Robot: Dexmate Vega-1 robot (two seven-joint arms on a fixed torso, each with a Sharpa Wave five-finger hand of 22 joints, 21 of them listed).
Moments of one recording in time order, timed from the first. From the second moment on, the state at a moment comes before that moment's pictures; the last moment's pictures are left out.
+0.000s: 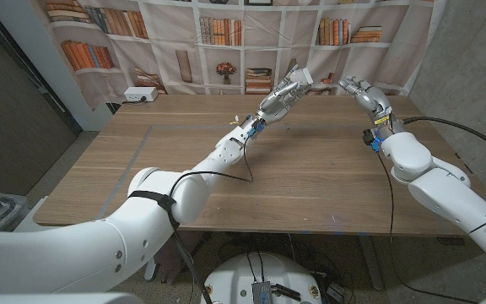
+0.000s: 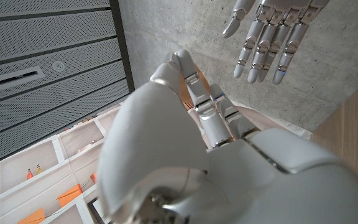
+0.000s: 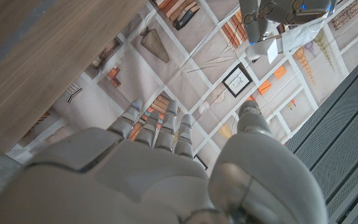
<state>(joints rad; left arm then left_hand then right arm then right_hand) 0.32 -0.21 0.08 -0.48 -0.73 -0.04 -1.06 1.53 0.13 0.14 -0.13 0.20 0.27 -0.17 0.20 0.27 0.68 -0.21 0.91 0.40 0.97 -0.14 0.39 0.59 0.32 -0.02 0.46 0.23 -1.13 -0.82 -0.15 -1.99 0.35 -0.07 -0.36 0.55 0.03 0.28 -0.17 0.18 0.15 -0.08 0.23 0.22 0.26 -0.01 0.32 0.22 0.04 -0.01 0.20 0.18 0.07 0.12 0.20 0.18</state>
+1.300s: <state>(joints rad) 0.25 -0.27 -0.06 -0.36 -0.56 -0.02 -1.08 1.53 0.13 0.13 -0.13 0.20 0.29 -0.17 0.20 0.27 0.68 -0.21 0.92 0.39 0.97 -0.14 0.39 0.59 0.31 -0.02 0.47 0.23 -1.10 -0.80 -0.16 -2.03 0.32 -0.10 -0.36 0.66 0.03 0.30 -0.17 0.18 -0.05 -0.02 0.19 0.21 0.39 -0.03 0.38 0.23 0.09 0.02 0.20 0.18 0.07 0.13 0.20 0.18</state>
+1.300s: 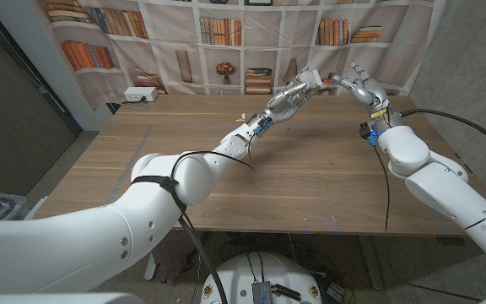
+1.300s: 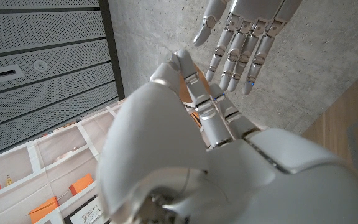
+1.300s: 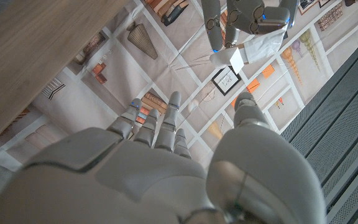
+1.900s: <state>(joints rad) 0.24 -0.27 -0.08 -0.36 -0.52 -0.02 -1.10 1.53 0.13 0.13 -0.13 0.20 0.29 -0.17 0.20 0.27 0.68 -0.21 0.92 0.38 0.97 -0.14 0.38 0.60 0.31 -0.02 0.48 0.23 -1.08 -0.80 -0.17 -2.05 0.31 -0.13 -0.36 0.69 0.04 0.31 -0.17 0.18 -0.05 -0.03 0.19 0.21 0.42 -0.06 0.39 0.23 0.10 0.02 0.20 0.18 0.08 0.13 0.20 0.18</state>
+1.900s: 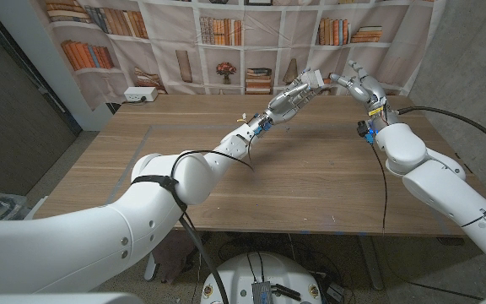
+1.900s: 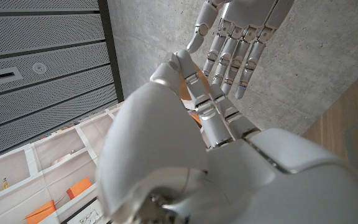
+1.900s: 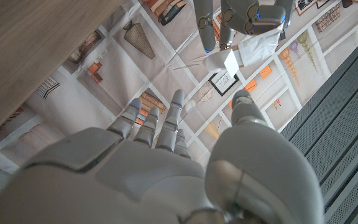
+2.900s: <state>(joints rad) 0.24 -0.27 -0.09 -0.36 -0.51 -0.01 -1.10 1.54 0.13 0.13 -0.13 0.20 0.29 -0.17 0.20 0.27 0.67 -0.20 0.93 0.38 0.97 -0.14 0.37 0.60 0.30 -0.02 0.49 0.23 -1.04 -0.85 -0.20 -2.08 0.34 -0.22 -0.30 0.78 0.05 0.33 -0.17 0.20 -0.11 -0.02 0.20 0.20 0.45 -0.07 0.40 0.23 0.11 0.02 0.20 0.18 0.06 0.12 0.20 0.18</state>
